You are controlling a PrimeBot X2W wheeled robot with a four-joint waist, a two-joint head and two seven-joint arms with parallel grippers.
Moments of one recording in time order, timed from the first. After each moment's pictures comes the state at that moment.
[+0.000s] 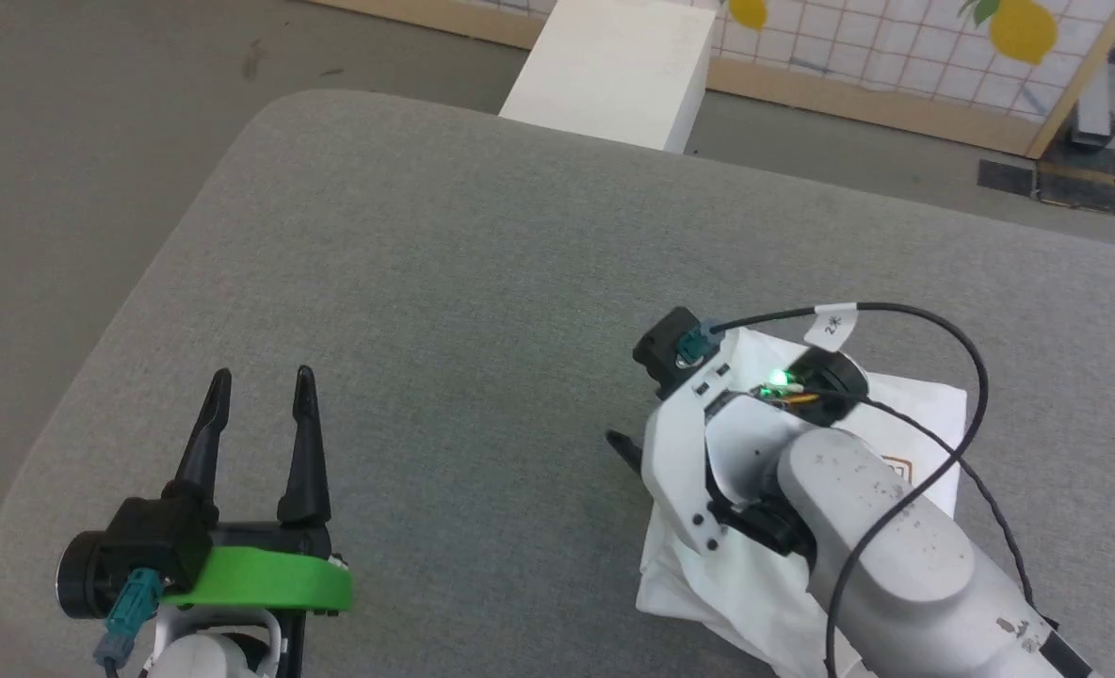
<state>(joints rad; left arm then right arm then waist) -0.02 0.06 0.04 -0.05 -0.14 -0.10 -0.26 -0.59 -0.12 0.62 0.45 0.33 0.13 0.59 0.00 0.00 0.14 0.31</state>
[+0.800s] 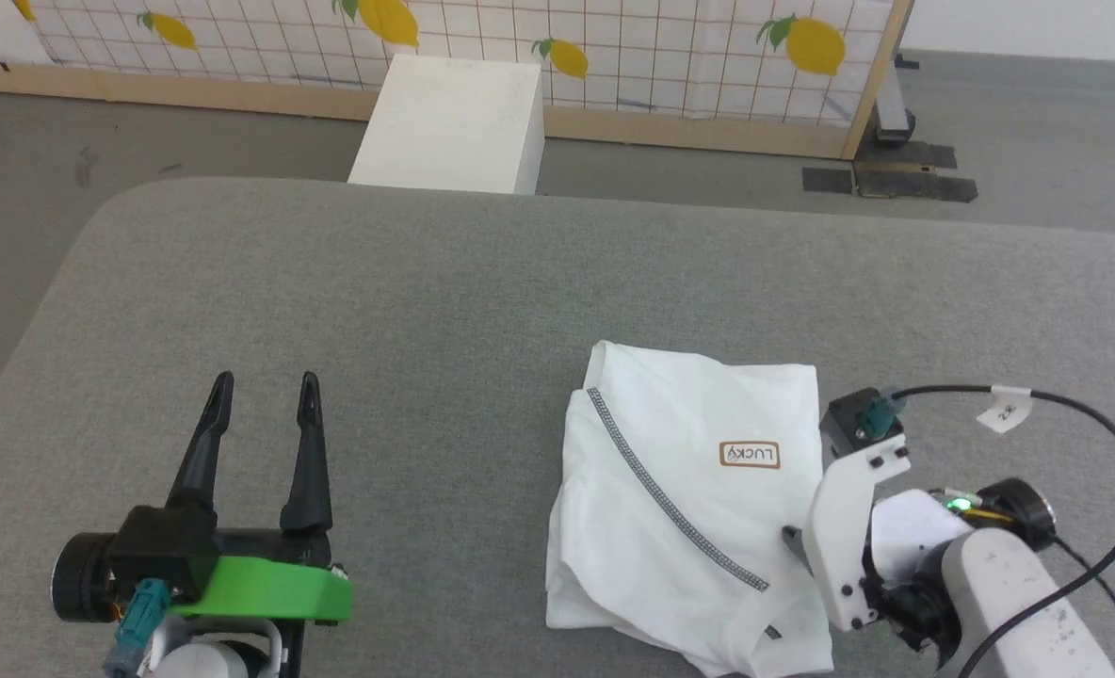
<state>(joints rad) 0.00 0.06 0.04 -0.08 -0.08 -0.11 -0.26 -0.25 -0.17 0.21 0.23 0.18 0.13 0.86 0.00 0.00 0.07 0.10</state>
